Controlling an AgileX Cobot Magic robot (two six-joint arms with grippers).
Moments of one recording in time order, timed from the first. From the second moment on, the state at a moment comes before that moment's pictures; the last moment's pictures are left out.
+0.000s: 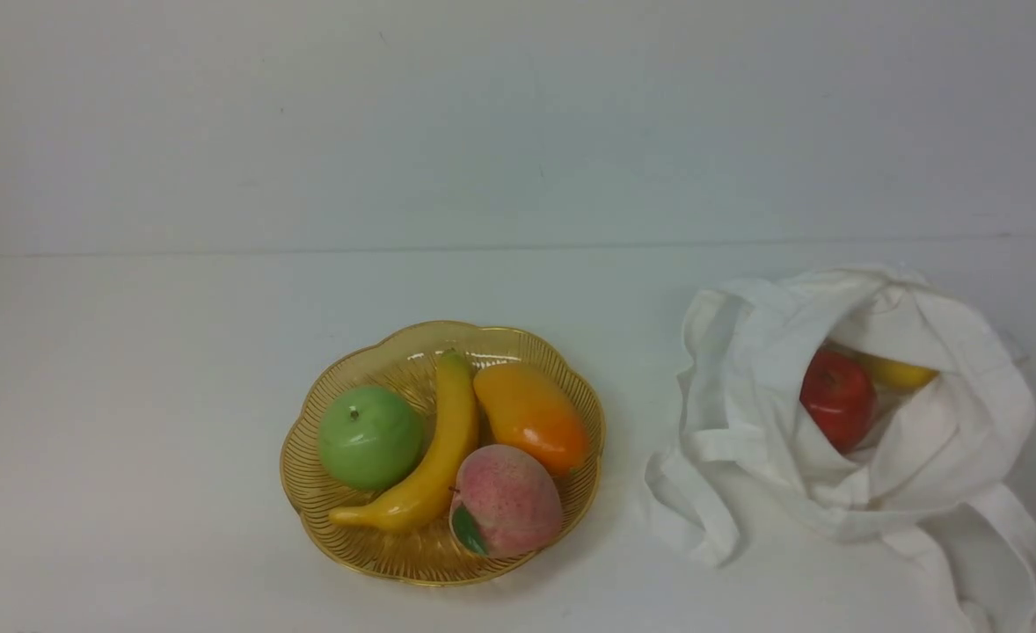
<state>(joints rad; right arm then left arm) 0.02 -0.01 0.03 0.40 0.02 0.20 -0.03 -0.01 0.03 -0.05 0.38 0.07</state>
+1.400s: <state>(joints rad) 0.02 1.49 -0.92 0.41 0.61 -0.32 -0.03 -0.01 0.03 -0.05 0.38 0.07</state>
